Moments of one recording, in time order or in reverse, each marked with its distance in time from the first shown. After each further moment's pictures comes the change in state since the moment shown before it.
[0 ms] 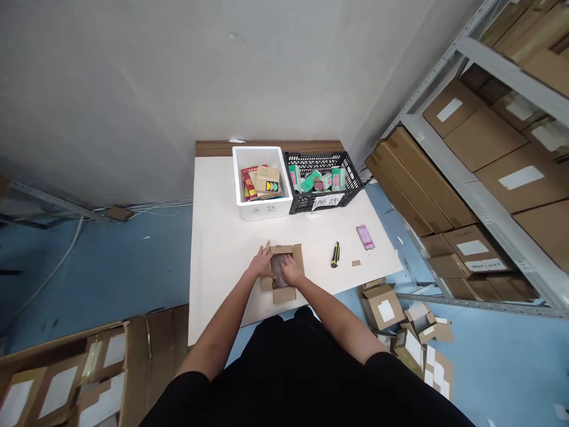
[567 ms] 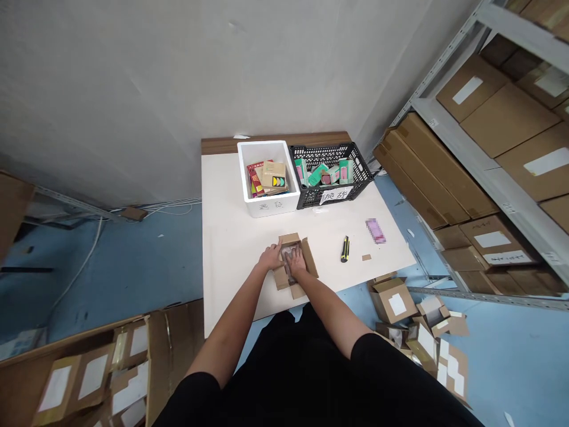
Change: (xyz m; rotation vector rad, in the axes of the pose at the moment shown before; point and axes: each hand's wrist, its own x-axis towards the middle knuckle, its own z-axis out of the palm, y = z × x) left_hand 0.000 0.008 -0.008 -0.032 -0.007 -0.102; right_hand 0.035 -0.012 0.044 -0.223 -0.165 0.210
